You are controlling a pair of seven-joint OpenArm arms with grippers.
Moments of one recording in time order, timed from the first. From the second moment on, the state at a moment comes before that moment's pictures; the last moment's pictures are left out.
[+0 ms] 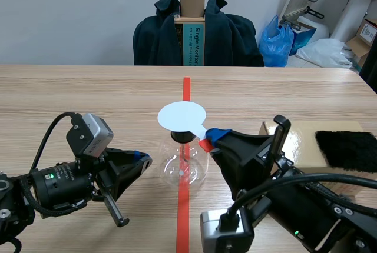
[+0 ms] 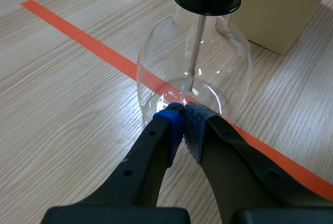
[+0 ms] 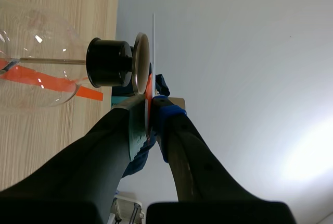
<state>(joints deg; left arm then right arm) 6.0 -25.6 21.9 72.5 -2.9 -32.8 -21.7 -25.8 14.8 -10.6 93.2 -82.2 -23.3 34.7</state>
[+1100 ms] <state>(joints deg) 6.0 -25.6 21.9 72.5 -2.9 -32.8 -21.7 -25.8 14.8 -10.6 93.2 -82.0 -23.3 6.2</state>
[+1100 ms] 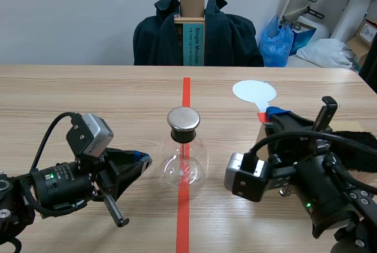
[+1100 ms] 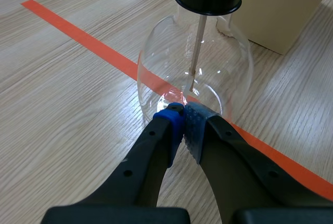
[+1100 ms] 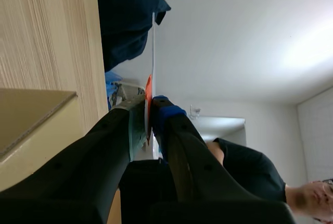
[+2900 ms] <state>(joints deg) 6.0 -25.6 21.9 72.5 -2.9 -32.8 -21.7 -25.8 14.8 -10.6 93.2 -77.5 -23.3 3.8</state>
